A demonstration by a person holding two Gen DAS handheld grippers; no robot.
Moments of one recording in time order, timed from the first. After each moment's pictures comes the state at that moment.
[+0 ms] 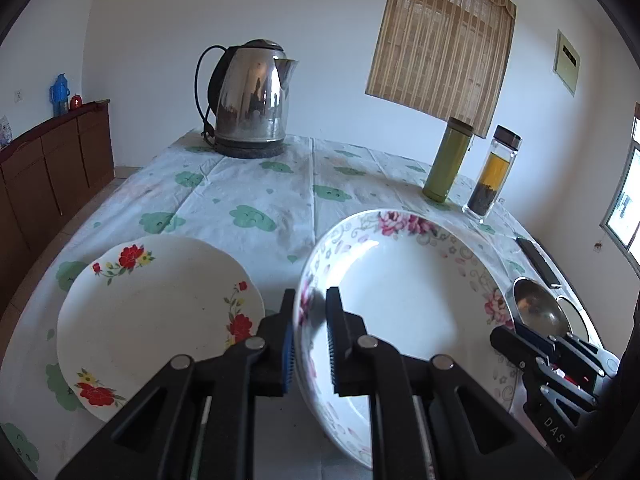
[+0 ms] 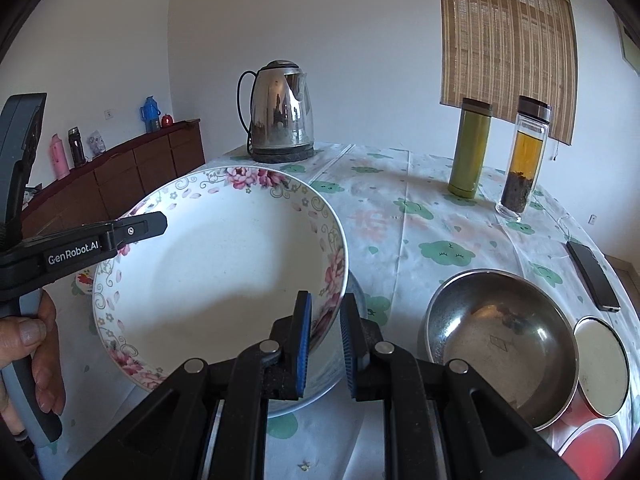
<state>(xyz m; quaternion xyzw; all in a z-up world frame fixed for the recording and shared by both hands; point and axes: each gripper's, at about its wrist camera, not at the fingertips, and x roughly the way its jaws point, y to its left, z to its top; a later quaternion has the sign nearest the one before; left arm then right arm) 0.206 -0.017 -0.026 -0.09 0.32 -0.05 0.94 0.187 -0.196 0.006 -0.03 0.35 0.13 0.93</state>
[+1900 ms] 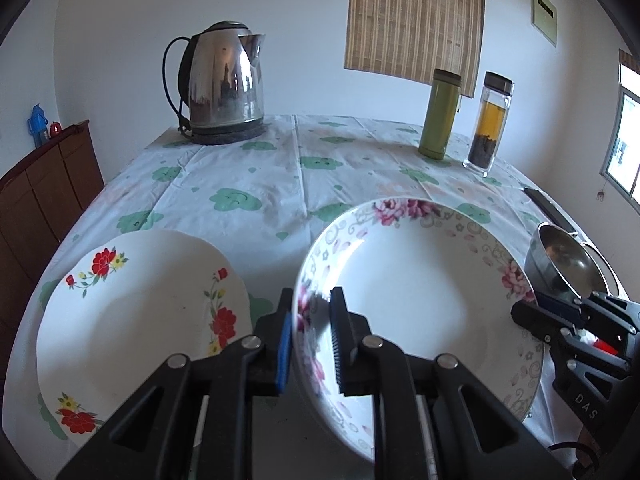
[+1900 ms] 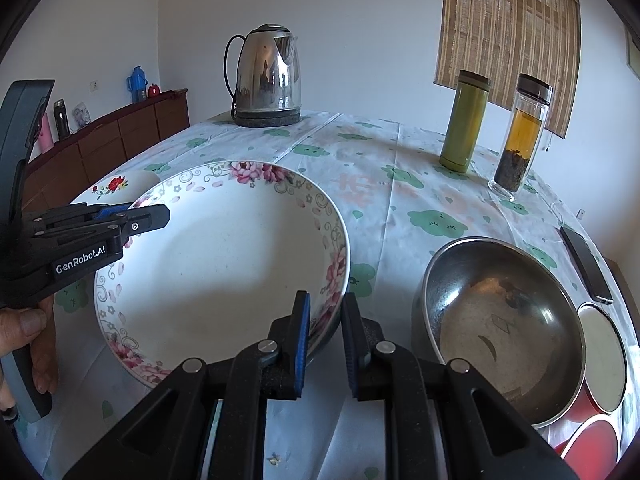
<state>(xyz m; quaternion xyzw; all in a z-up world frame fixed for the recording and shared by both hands) 0.225 -0.034 -0.054 -0.02 0.35 -0.07 0.94 0.194 -0.196 -0.016 -0.06 0.39 0.11 0.91</state>
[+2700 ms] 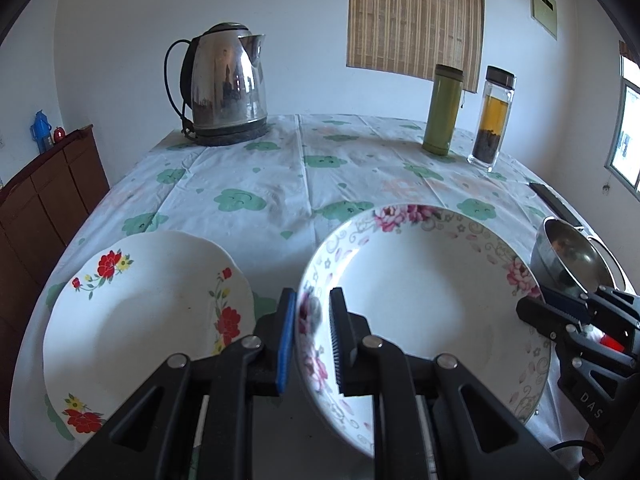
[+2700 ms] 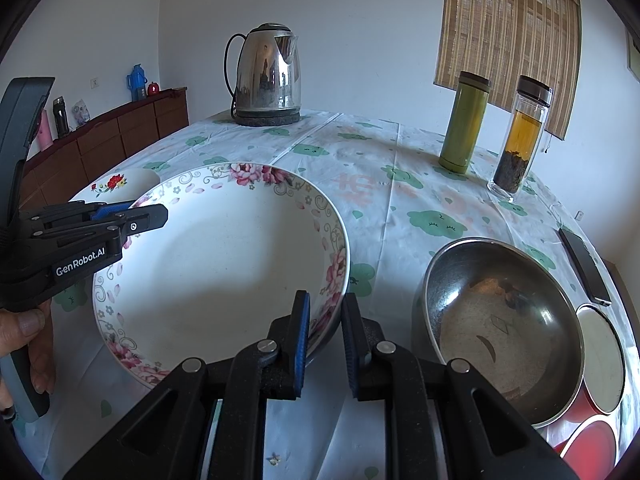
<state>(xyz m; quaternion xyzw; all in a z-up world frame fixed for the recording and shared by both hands) 0.224 -0.037 -0.055 0.00 0.35 -0.06 0.94 0.193 -0.196 -0.017 -0.06 0.39 0.11 0.91</state>
